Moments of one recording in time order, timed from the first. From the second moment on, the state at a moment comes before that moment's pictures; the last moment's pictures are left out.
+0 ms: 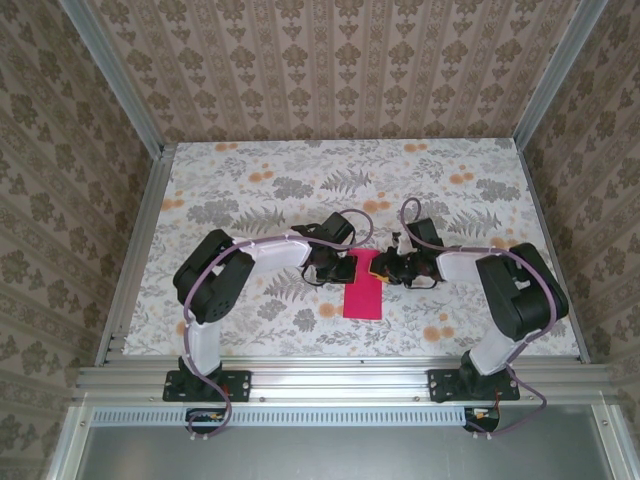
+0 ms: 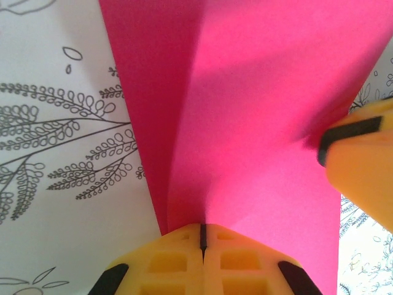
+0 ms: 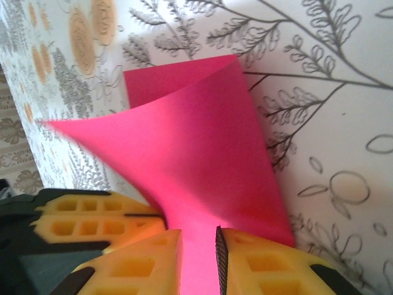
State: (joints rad) left arm -0.86 1.95 1.22 -0.45 0.32 -0.63; right arm 0.29 1.64 0.67 -0.01 -0.62 0.76
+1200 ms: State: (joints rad) left arm -0.86 1.95 1.22 -0.45 0.31 -0.63; right arm 0.22 1.78 0.85 -0.15 -0.56 0.67
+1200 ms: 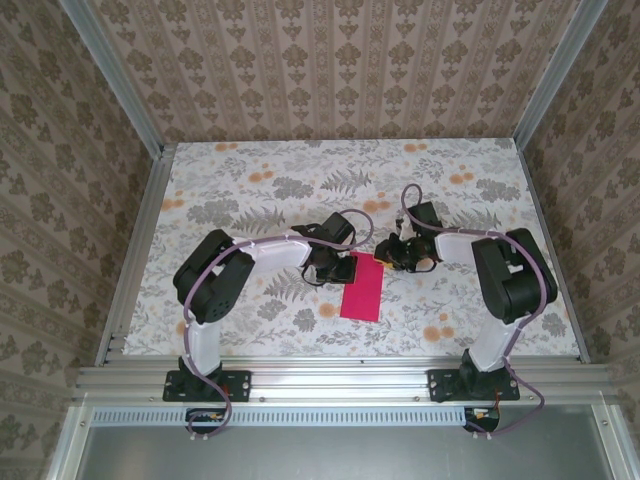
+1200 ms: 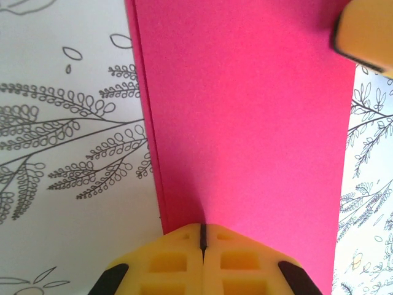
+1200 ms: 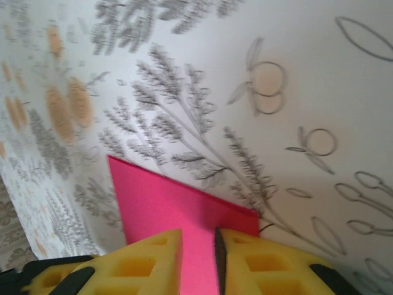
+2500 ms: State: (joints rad) left arm -0.86 1.95 1.22 -0.45 0.31 -0.62; right arm 0.18 1.61 0.80 -0.13 -0.60 0.68
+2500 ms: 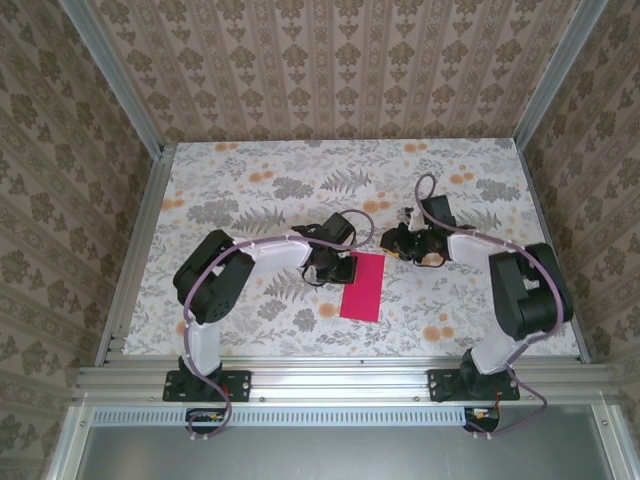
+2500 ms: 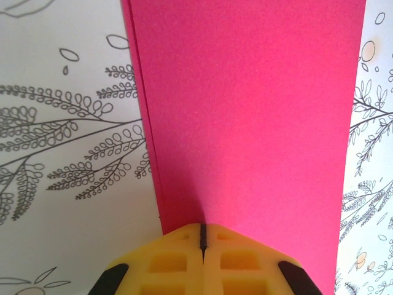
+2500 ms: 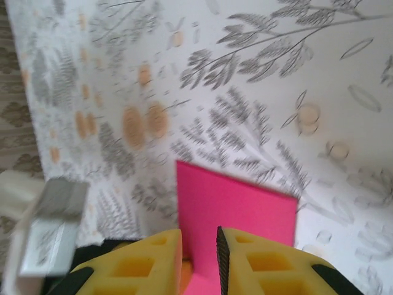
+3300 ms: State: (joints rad) left arm -0.87 1.95 1.22 -0.46 0.29 -0.62; right arm 0.34 1.51 0.51 -0.01 -0.62 0.77
